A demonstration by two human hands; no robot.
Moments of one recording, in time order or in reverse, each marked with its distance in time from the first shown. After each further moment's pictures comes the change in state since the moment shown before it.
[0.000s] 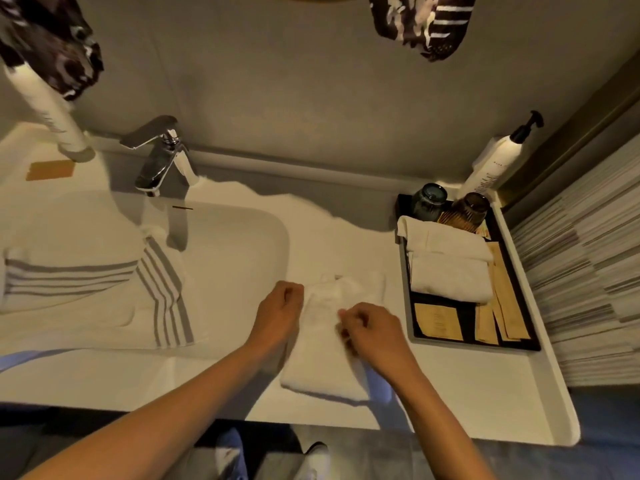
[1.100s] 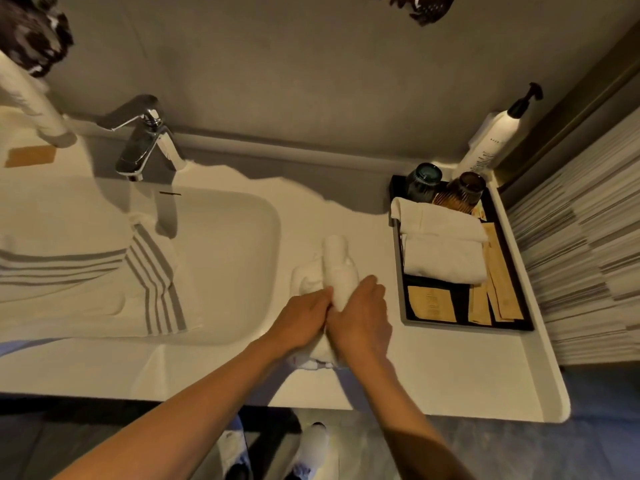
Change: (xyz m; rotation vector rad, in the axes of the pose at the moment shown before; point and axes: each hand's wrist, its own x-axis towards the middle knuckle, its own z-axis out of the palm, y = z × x) left_hand -0.016 0.004 0.037 0.084 -0.361 -0.045; right_hand 0.012 0.011 0.030 -0.361 0.272 0.067
